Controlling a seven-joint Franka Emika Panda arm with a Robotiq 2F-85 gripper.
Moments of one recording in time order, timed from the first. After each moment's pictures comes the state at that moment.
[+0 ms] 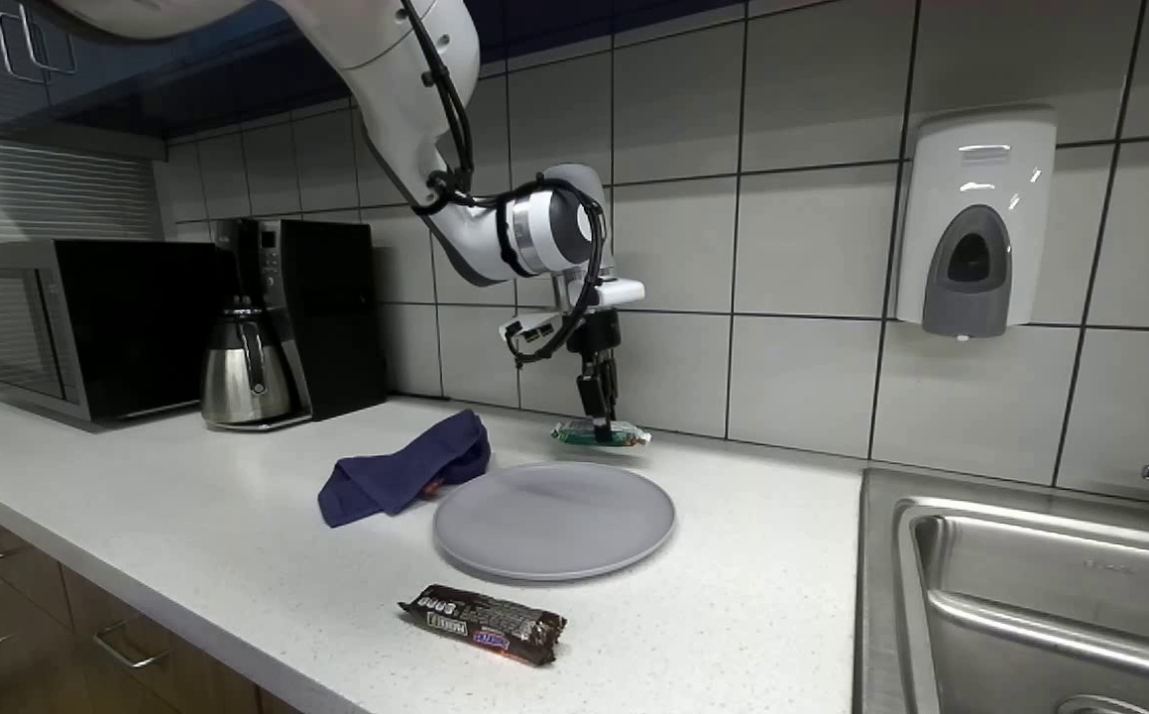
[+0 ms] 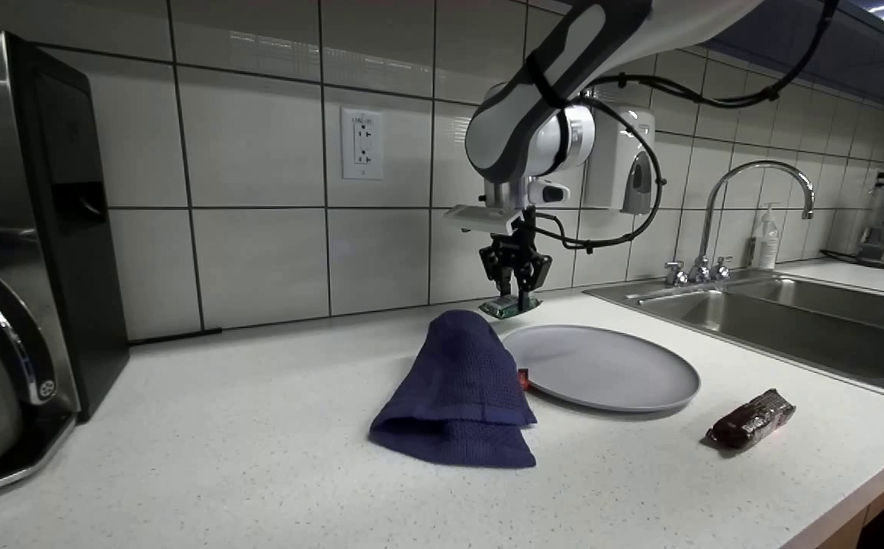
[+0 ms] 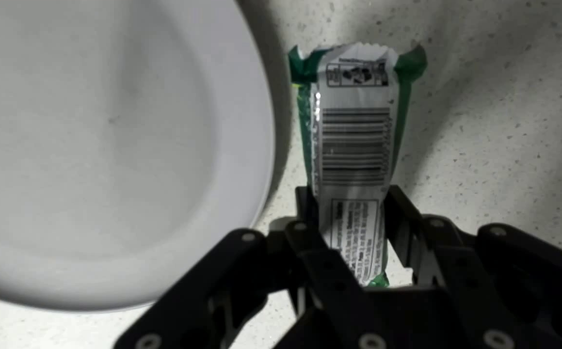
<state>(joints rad) 0.17 0.74 -0.14 -1.44 -0.07 2.21 1.34</state>
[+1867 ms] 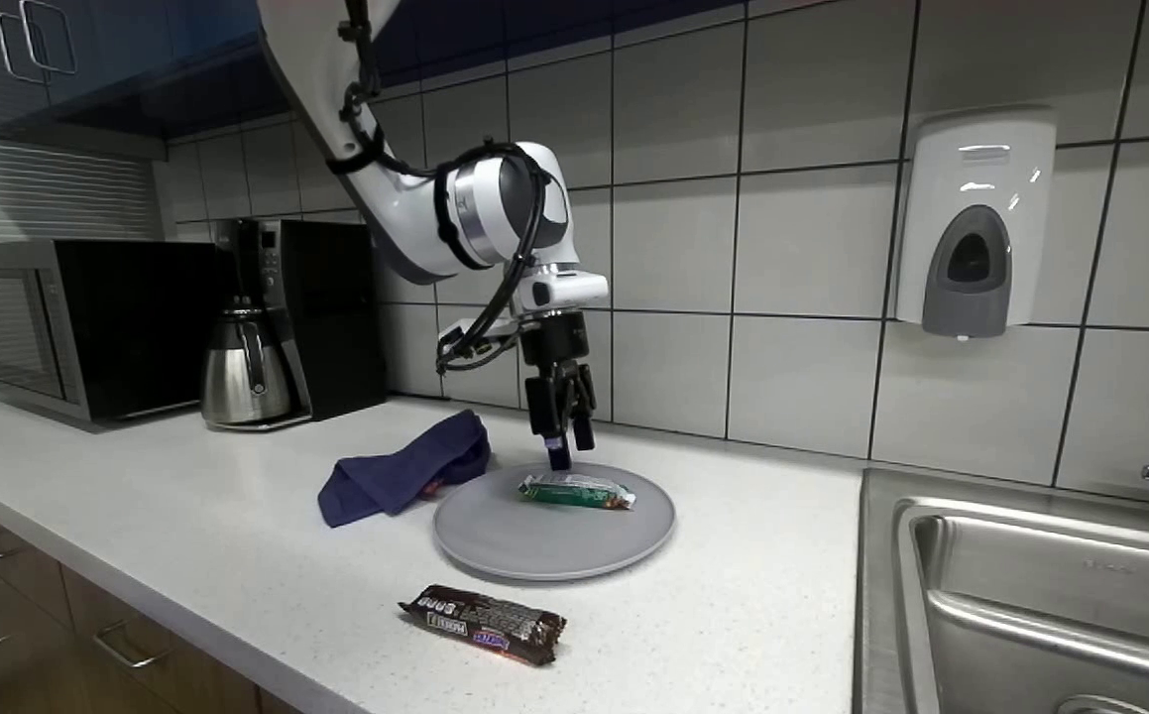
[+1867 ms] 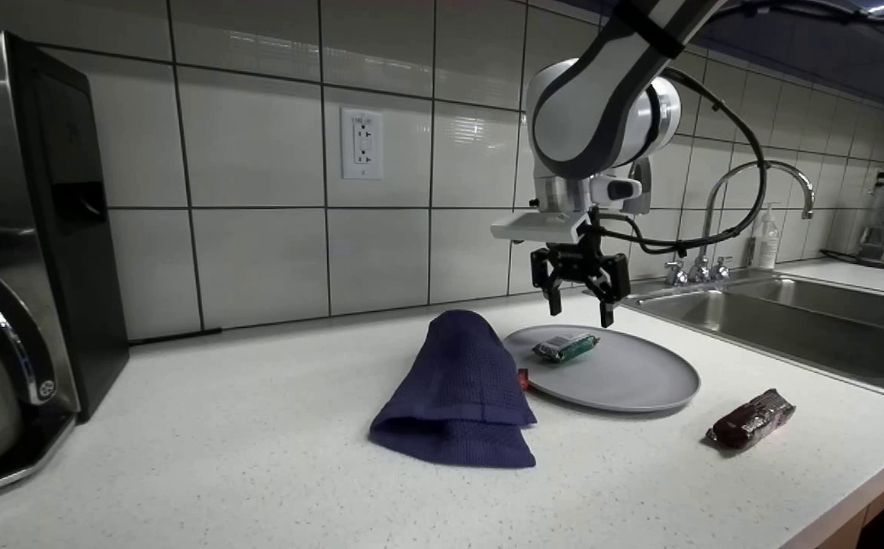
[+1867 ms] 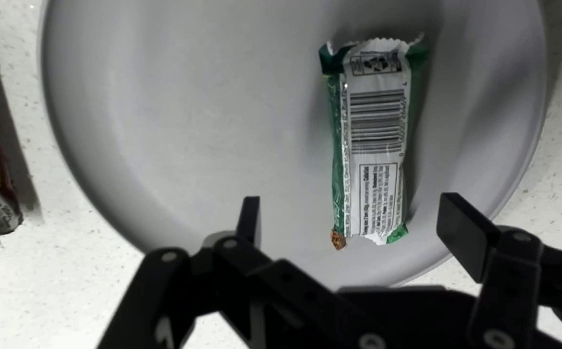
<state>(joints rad) 0.19 0.41 -0.15 -1.96 -0.22 2.31 1.50</state>
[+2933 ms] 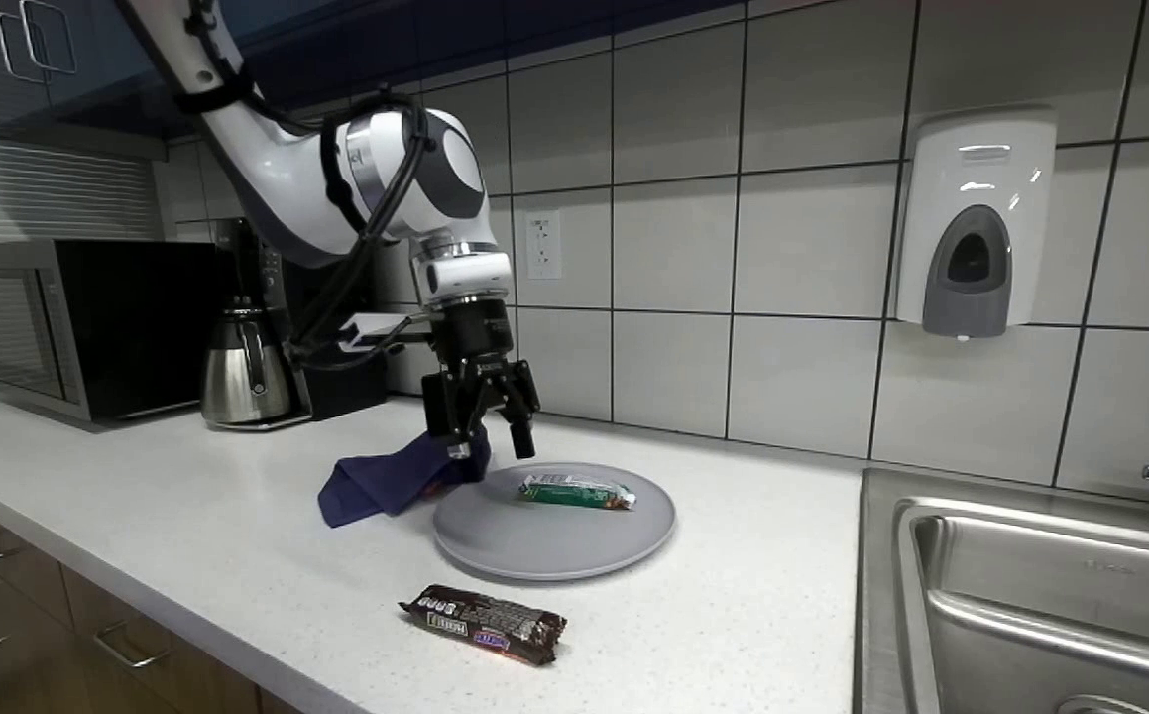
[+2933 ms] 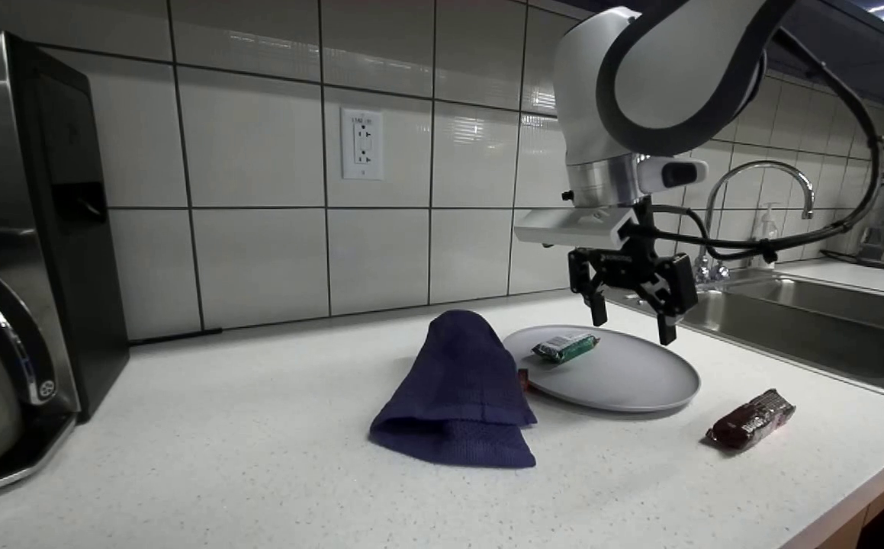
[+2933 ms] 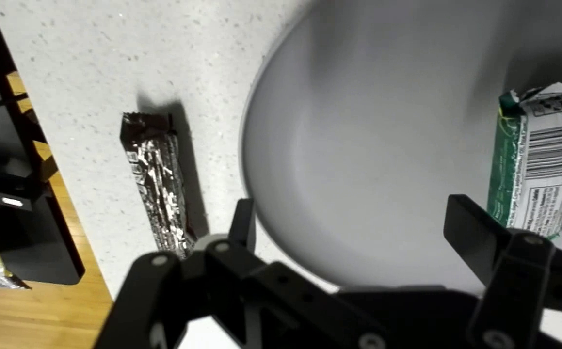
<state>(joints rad) 0.20 0.14 -0.08 -2.30 -0.37 2.31 1.81</state>
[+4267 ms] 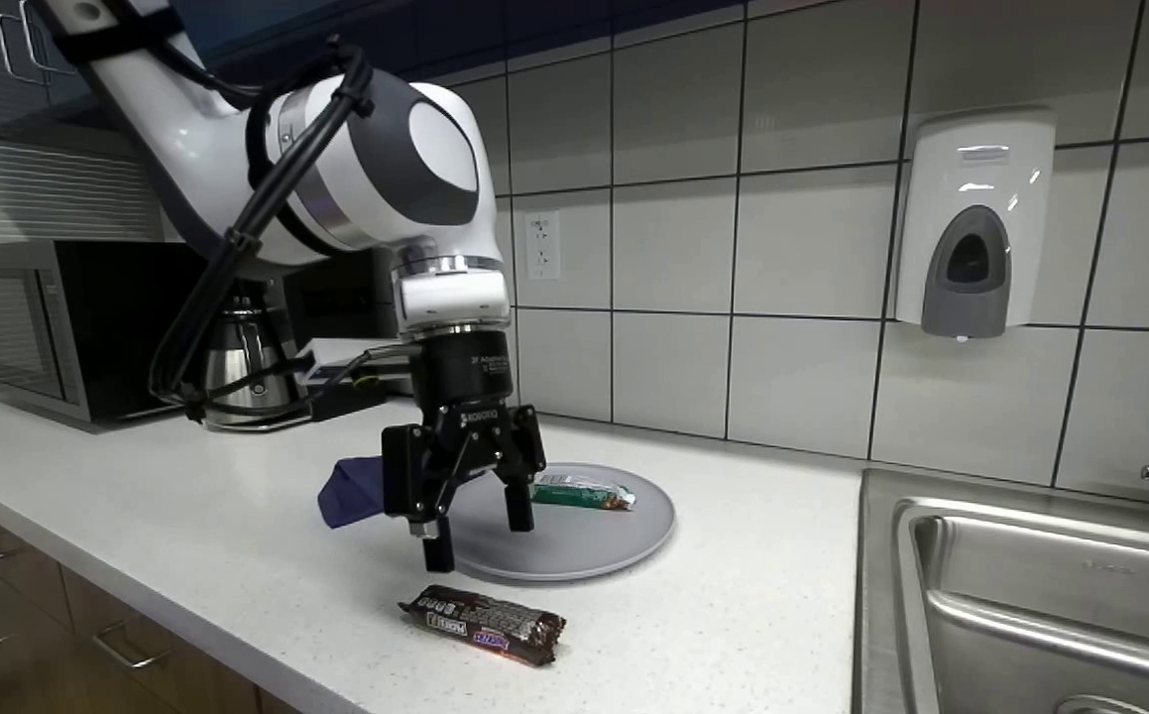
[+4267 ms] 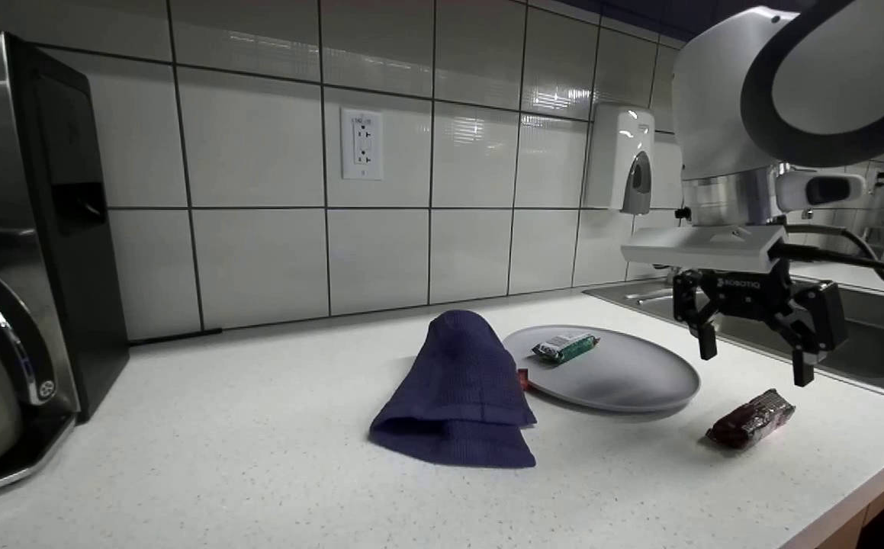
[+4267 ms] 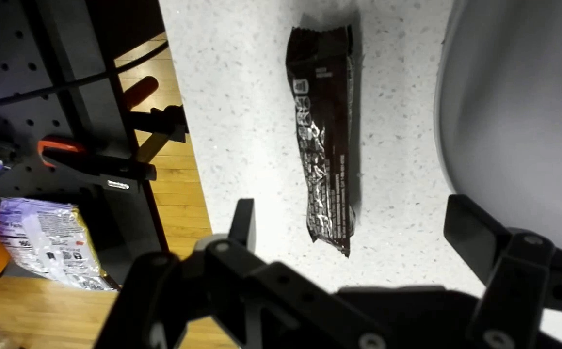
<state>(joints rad) 0.04 -0.07 -0.07 -2.61 -0.37 2.39 1.77</state>
